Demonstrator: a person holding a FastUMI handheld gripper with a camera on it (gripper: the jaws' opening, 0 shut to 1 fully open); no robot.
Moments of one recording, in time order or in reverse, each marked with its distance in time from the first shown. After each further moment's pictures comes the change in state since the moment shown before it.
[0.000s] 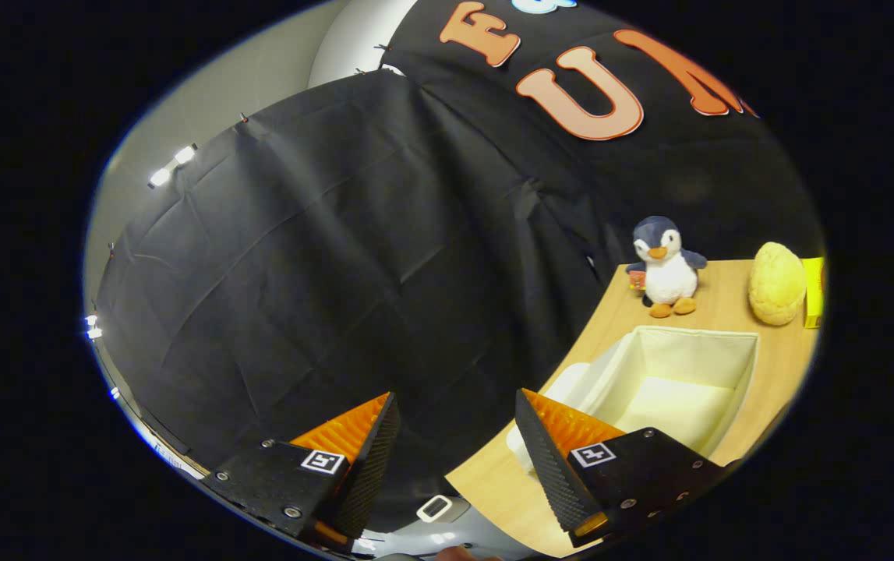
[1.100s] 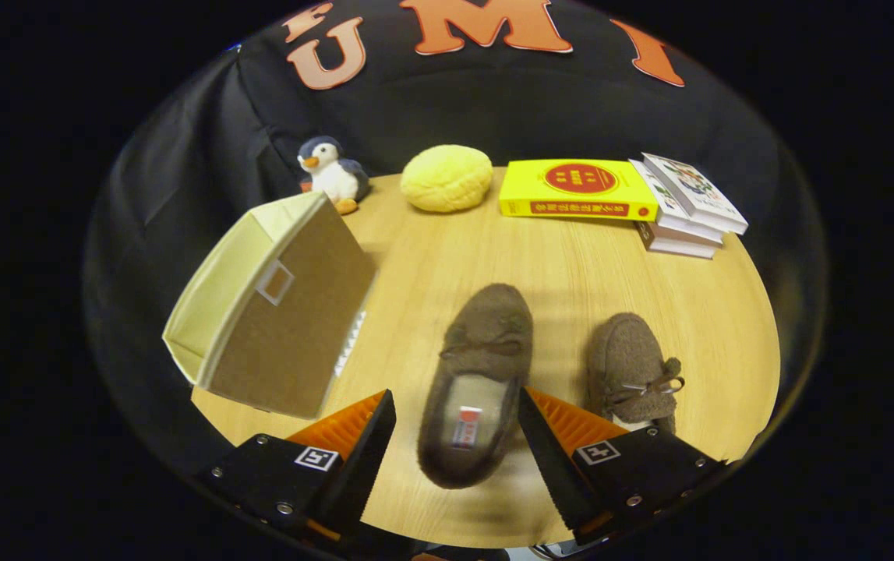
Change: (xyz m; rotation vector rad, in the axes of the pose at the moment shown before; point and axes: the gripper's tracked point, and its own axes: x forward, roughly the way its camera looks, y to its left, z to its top) arm -0.216 -0.339 -0.177 0.104 0.257 -0.836
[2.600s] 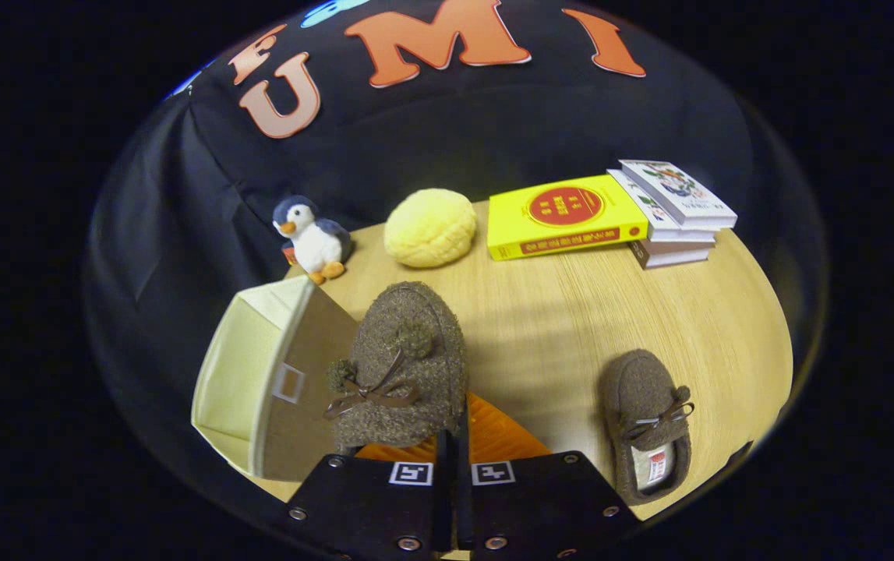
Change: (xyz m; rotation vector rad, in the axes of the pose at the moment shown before) arm -0.022 0.042 0.102 0.168 -0.166 0.054
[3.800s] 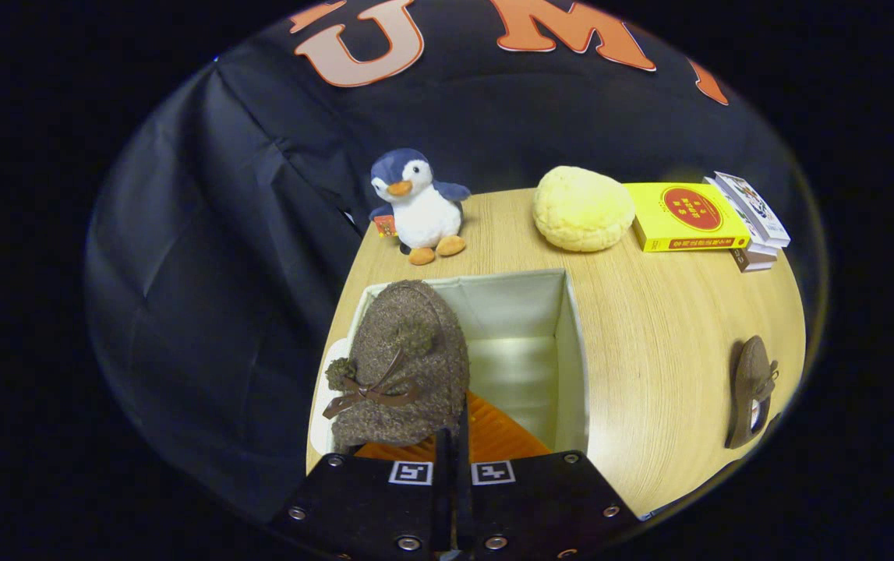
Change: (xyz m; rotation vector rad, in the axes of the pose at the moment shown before) arm 0.059 0.223 -0.027 -0.022 0.182 0.001
